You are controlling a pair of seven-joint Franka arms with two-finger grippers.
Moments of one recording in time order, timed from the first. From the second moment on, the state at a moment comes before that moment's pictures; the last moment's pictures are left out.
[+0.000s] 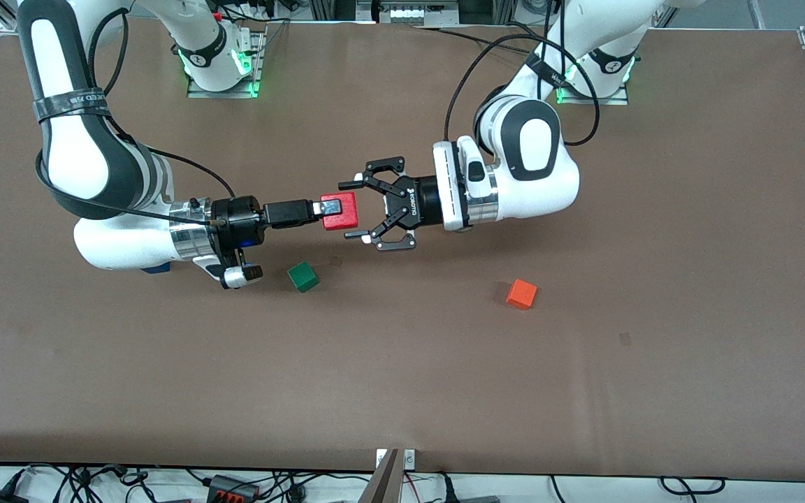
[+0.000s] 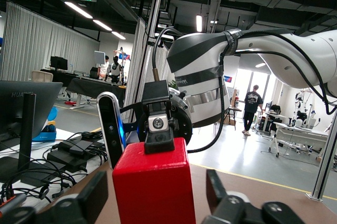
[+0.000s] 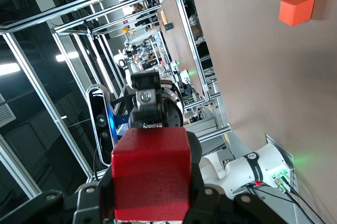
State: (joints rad) left arm -0.45 0.49 -0.18 -1.60 -1.99 2.25 2.07; right arm 0.27 0.47 -0.01 -1.59 1.54 1.65 -0.15
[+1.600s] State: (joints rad) left arm 0.06 0.59 -0.15 -1.47 -0.82 1.46 1.31; right arm 0.14 0.45 -0.16 -1.60 0.24 1.76 -0.15
